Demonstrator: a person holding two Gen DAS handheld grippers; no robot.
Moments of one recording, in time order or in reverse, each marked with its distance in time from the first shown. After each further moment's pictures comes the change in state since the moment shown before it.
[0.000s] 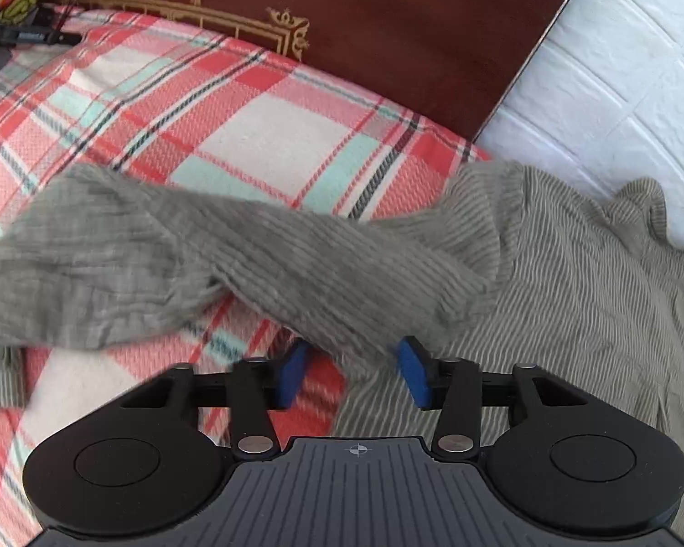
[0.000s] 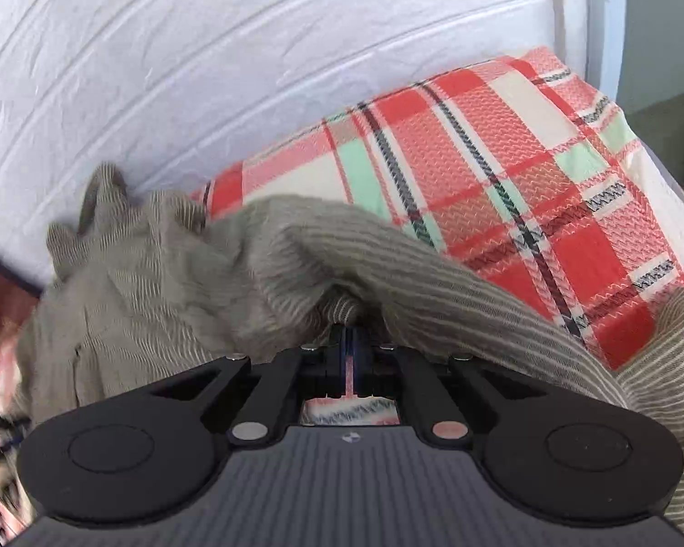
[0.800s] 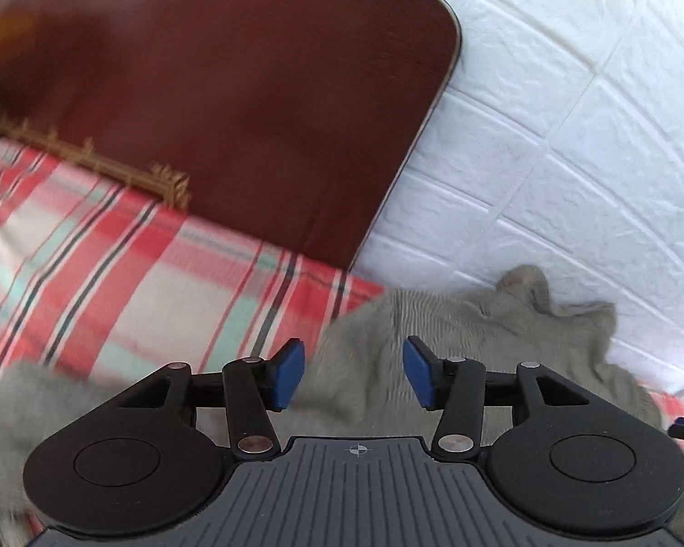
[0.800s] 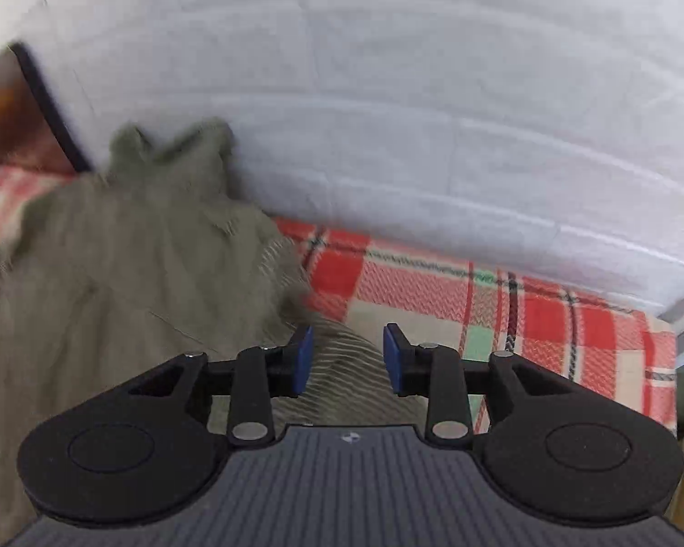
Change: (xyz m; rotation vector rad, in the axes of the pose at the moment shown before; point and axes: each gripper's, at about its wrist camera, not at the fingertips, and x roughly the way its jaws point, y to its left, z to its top) left arm -0.040 -0.036 0.064 0.168 -0.175 -0.162; right arm 0.036 0.086 0.082 -0.604 0.071 0.020
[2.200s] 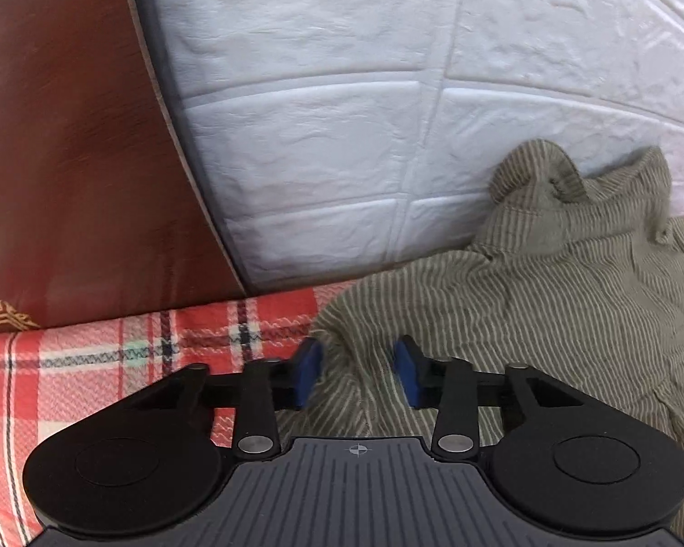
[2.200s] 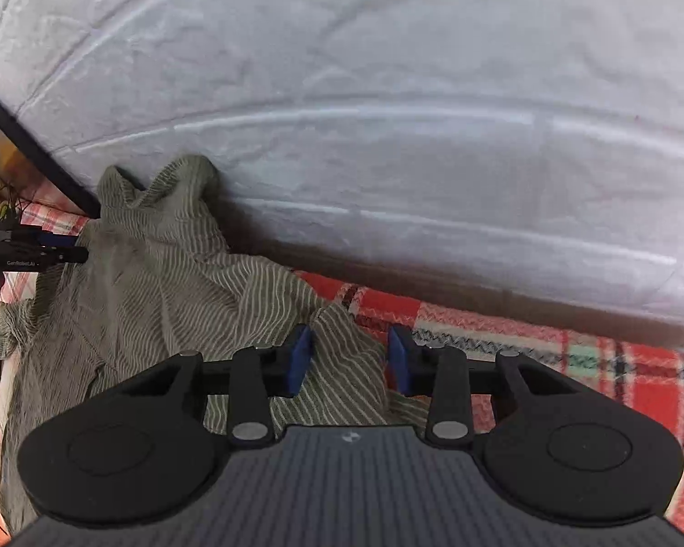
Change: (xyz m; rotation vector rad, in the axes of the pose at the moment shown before) left arm 0.129 -0.046 0.013 0.427 0.233 0.007; right arm 0.067 -0.017 0.054 0.102 0.064 0.216
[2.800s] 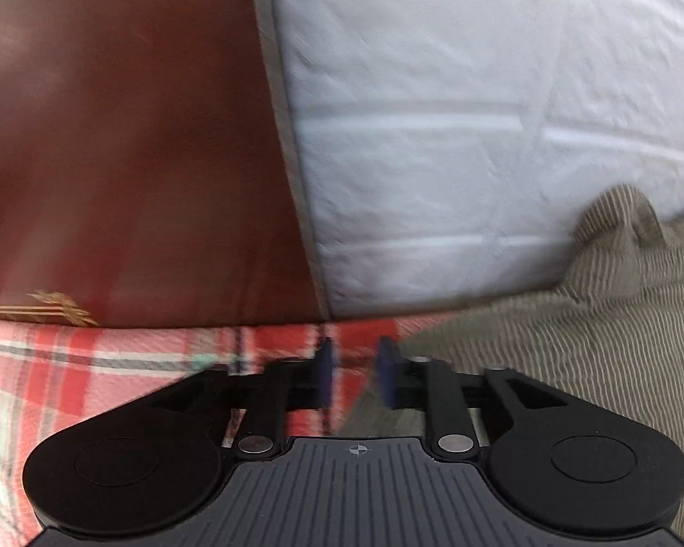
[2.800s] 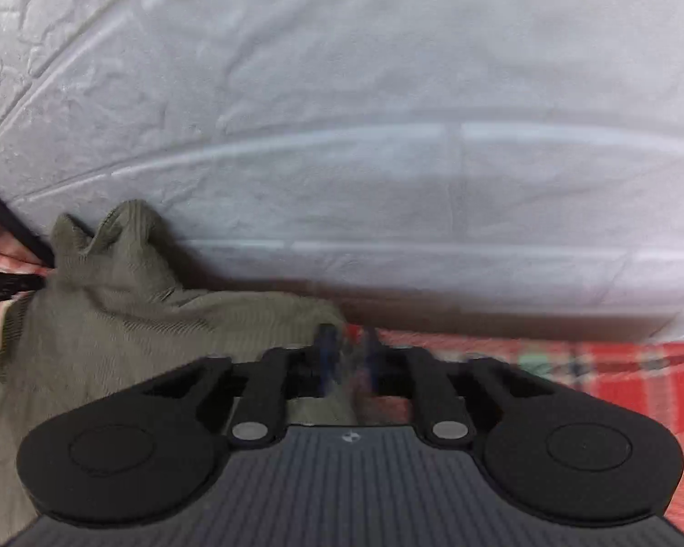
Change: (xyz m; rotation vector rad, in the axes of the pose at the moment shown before) left arm -0.009 0.021 -0.002 -0.098 -0.099 0.174; right arm -0.014 -0.010 0.001 0.086 -0.148 -0.159
